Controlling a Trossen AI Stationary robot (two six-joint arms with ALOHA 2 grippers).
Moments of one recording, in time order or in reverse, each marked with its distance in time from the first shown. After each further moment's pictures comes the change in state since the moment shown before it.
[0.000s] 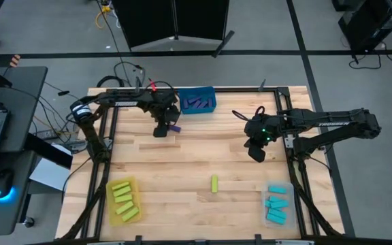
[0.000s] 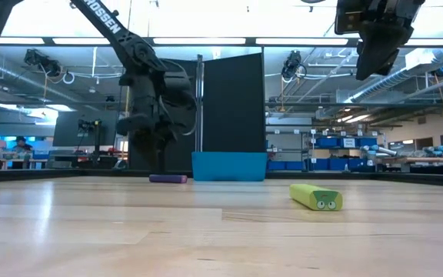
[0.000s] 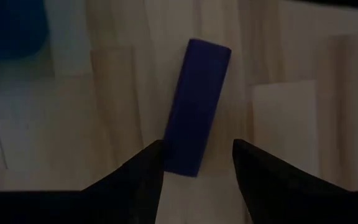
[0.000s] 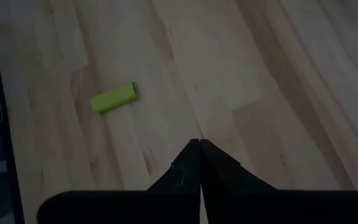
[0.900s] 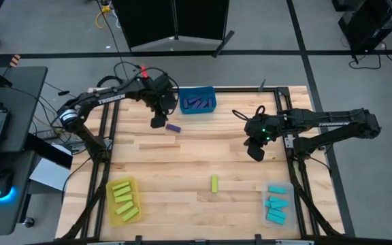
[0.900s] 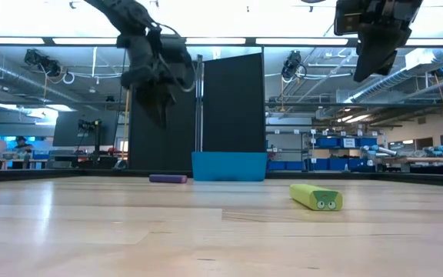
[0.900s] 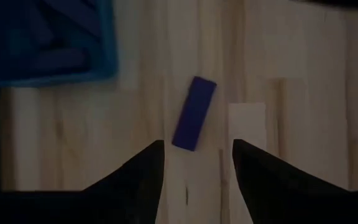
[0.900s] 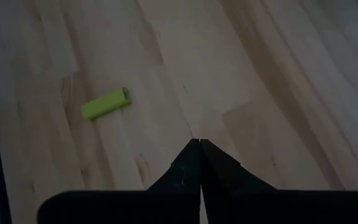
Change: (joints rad) left arm 0.027 -0.156 0.197 -0.262 0.014 -0.056; right arm 0.000 0.000 0.000 0.000 0.040 0.015
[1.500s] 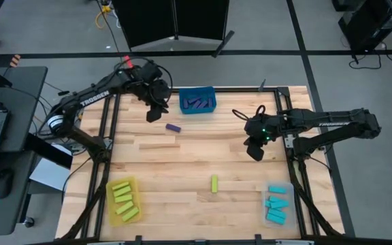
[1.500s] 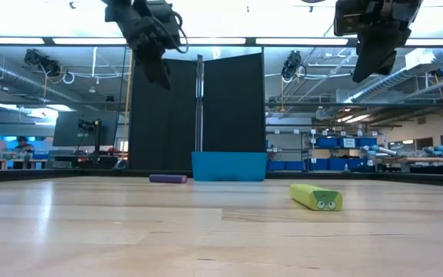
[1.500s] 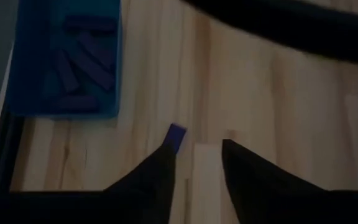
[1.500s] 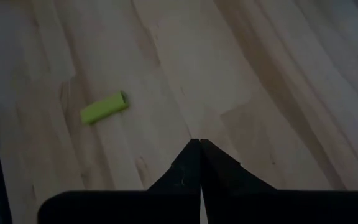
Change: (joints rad) left arm 0.040 -0.138 0.109 -0.074 0.174 -0.127; right arm 0.001 0.000 0.000 0.001 0.011 0.026
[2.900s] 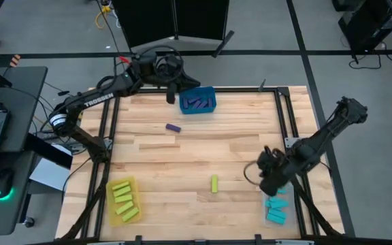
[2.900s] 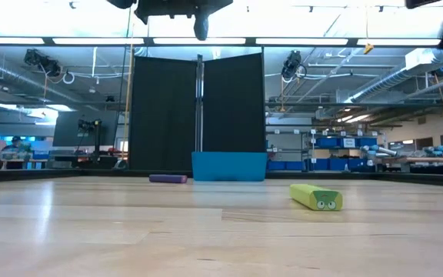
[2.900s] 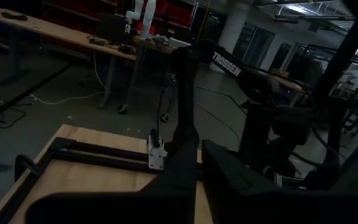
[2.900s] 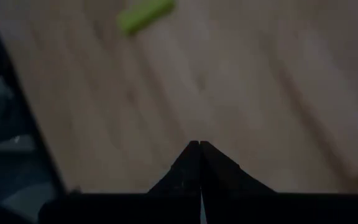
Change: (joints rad) left arm -0.067 0.029 0.010 1.073 0.323 -0.706; right arm 0.680 0.082 0.017 -0.133 0.226 0.697
